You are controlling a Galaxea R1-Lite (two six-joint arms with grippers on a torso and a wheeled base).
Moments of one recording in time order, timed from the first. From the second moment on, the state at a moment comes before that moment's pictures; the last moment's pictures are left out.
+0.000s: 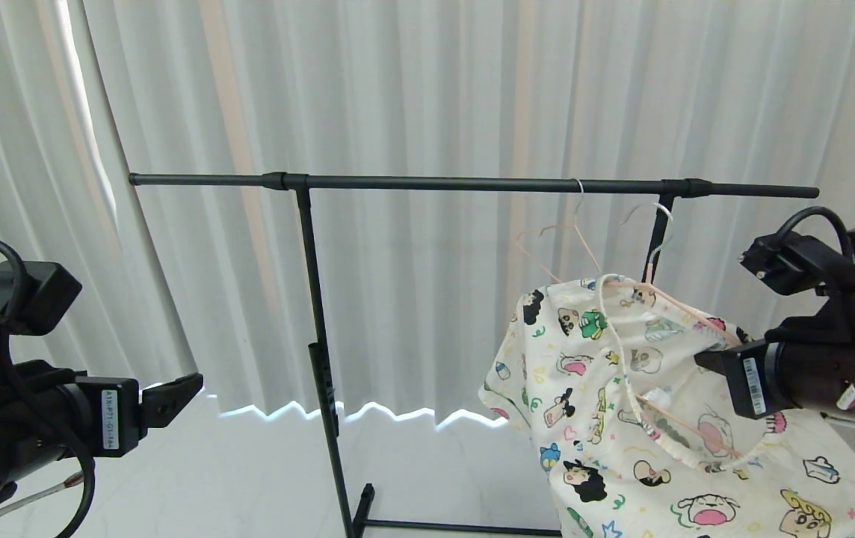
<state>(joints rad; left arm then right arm) -0.26 1.15 -0.64 0.05 0.28 -0.05 0.58 1.36 -0.89 0.13 -0.21 0.15</state>
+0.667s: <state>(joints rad) -0.29 1.15 -0.63 0.04 0.28 -0.05 0.64 1.45 -1.03 0.12 -0.21 0.19</state>
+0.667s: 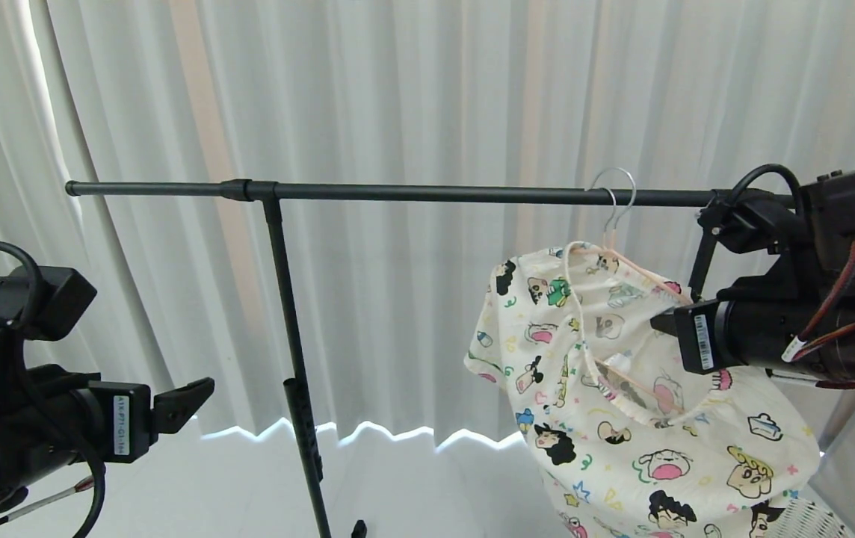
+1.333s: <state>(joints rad) -0.30 1.15 -0.61 0.04 0.28 -0.05 0.69 1.50 -1.10 0.12 -0.25 0.19</state>
